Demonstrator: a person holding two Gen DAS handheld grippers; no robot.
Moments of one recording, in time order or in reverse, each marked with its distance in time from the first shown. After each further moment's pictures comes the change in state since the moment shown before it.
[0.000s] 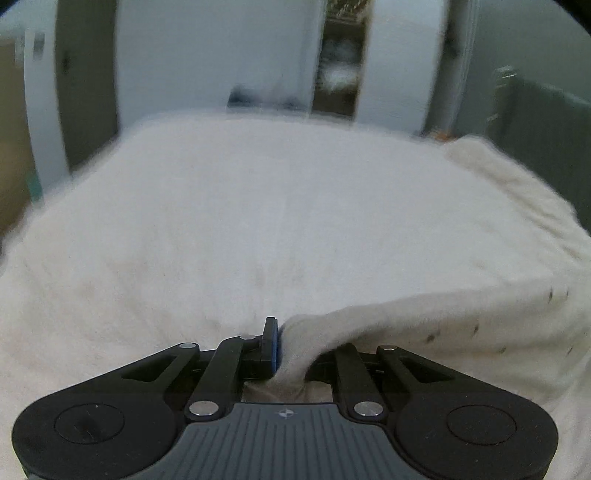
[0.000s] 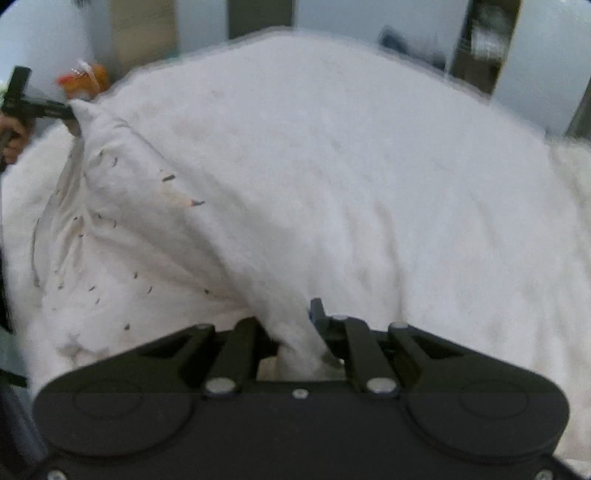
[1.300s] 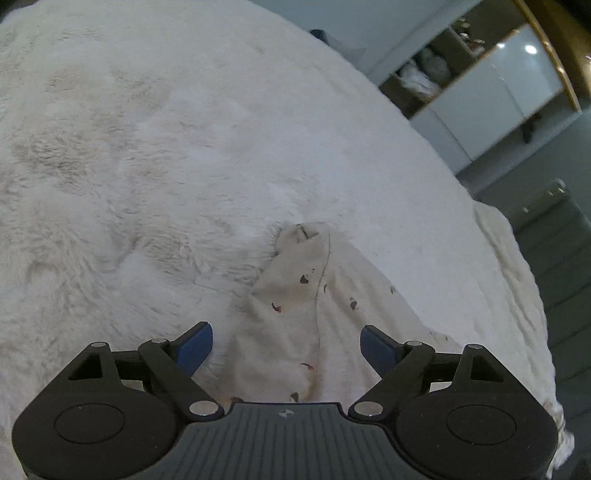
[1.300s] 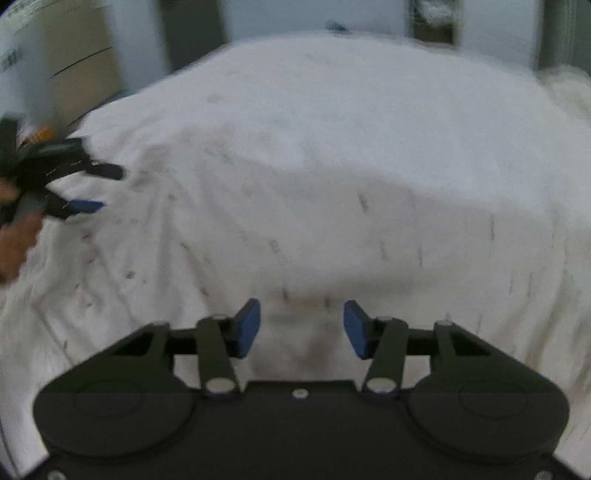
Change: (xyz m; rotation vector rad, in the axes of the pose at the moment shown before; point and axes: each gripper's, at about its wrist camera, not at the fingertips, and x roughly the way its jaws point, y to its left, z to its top) left arm 0.066 0.112 -0.038 -0.474 0.053 -0.292; right arm 0.062 0.155 -0.083 0.329 -0.154 -0.038
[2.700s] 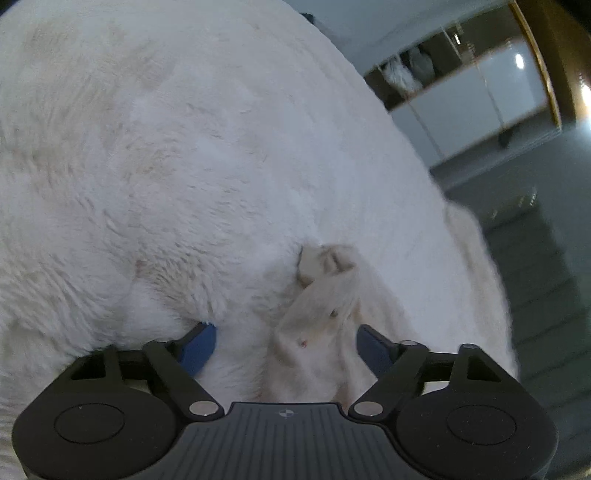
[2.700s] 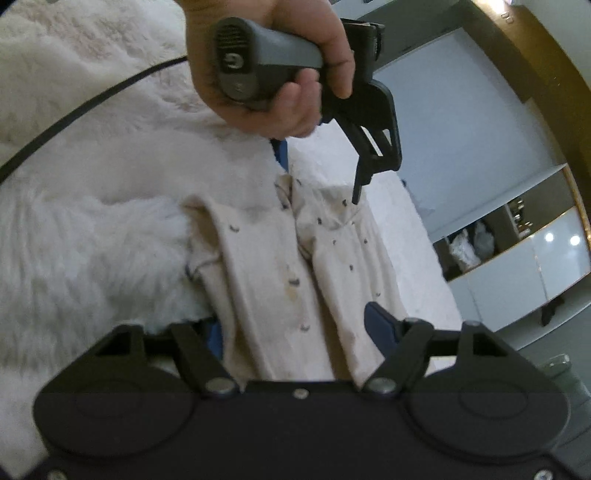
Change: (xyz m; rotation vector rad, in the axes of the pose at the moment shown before) left arm 0.038 0.056 0.023 -0.118 0.051 -0.197; right arm 0.014 0.248 -0.119 -1.007 -0.303 -0.495
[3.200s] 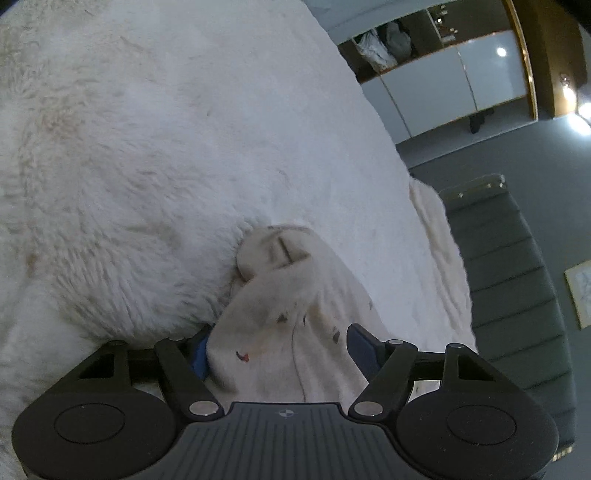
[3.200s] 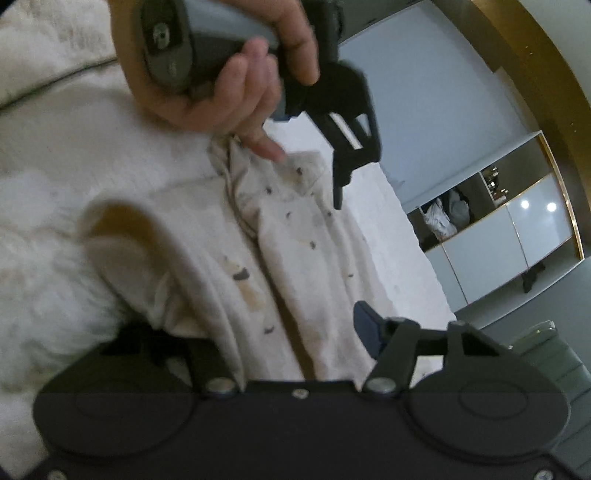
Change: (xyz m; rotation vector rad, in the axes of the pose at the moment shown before) left arm 0.051 -0.009 0.003 0.040 0.102 -0.075; right arm 0.050 -0.017 -0.016 0.065 0.089 -0.066
